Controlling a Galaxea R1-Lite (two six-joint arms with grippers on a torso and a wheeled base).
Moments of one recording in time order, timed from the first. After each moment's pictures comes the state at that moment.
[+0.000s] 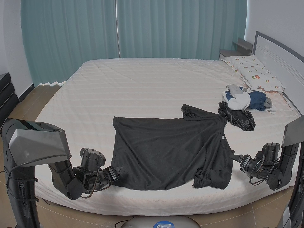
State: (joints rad) left arm -0.38 2.27 -0.54 -0.97 0.04 -0.78; right arm -0.03 2.27 -0.27 -1.42 0.24 0.75
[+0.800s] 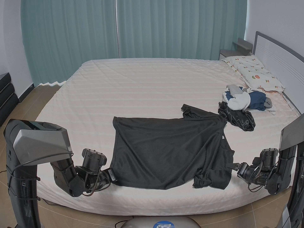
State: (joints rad) left arm -0.37 2.30 -0.59 -0.88 0.09 -0.72; right arm 0.00 2.31 -0.21 -1.46 0.28 0.67
